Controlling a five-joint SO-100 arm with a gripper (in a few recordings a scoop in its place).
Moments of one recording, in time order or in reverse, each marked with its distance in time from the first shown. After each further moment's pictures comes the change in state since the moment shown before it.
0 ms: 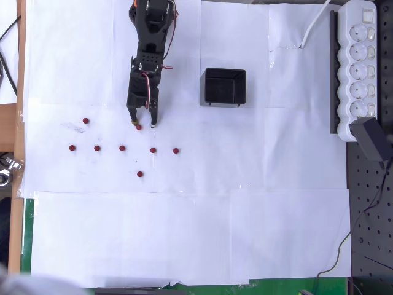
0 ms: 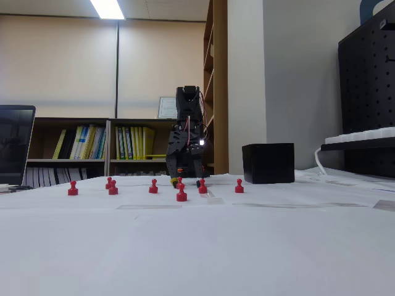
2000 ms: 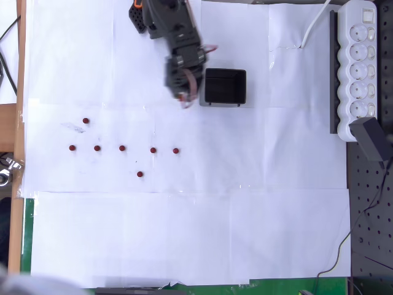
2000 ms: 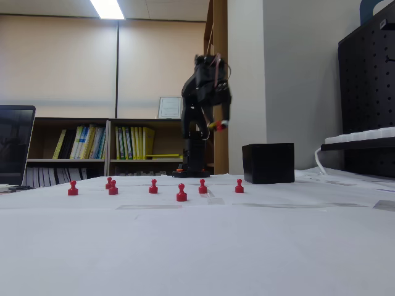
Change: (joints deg) arm -35.6 -12.0 74.4 109.0 -48.0
